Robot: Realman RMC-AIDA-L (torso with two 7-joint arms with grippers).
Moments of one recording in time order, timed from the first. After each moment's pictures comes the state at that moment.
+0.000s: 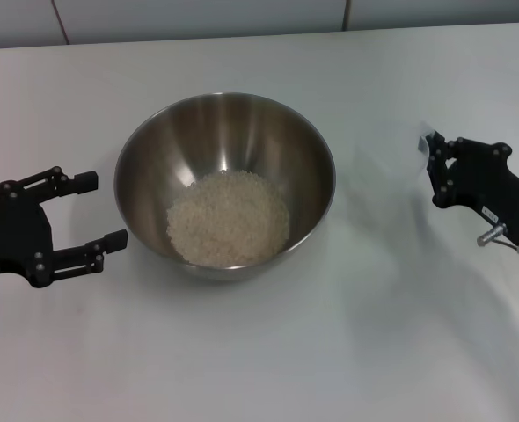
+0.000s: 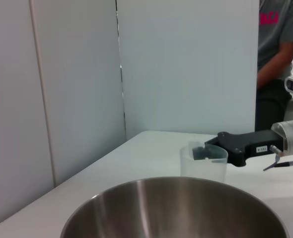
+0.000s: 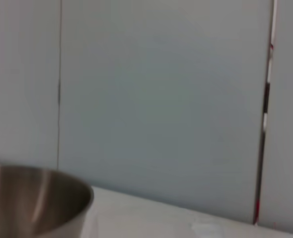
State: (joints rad) left arm -0.28 -2.04 0.82 0.80 1.77 1.66 -1.08; right arm 0.46 2.08 0.55 -0.05 -2.44 -1.28 0.34
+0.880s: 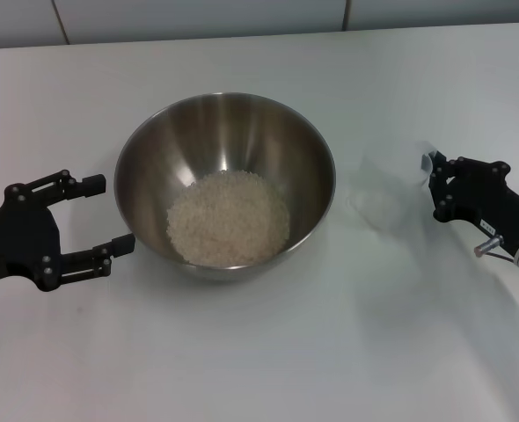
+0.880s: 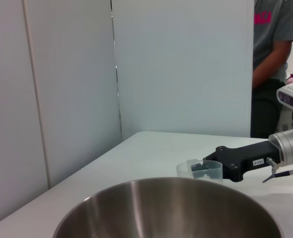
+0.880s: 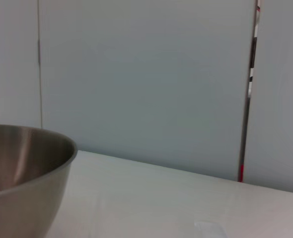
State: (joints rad) left arm -0.28 -2.05 0.82 0.80 1.78 1.66 -1.06; right arm 0.45 2.08 0.56 -0.02 -2.44 -1.17 0.34
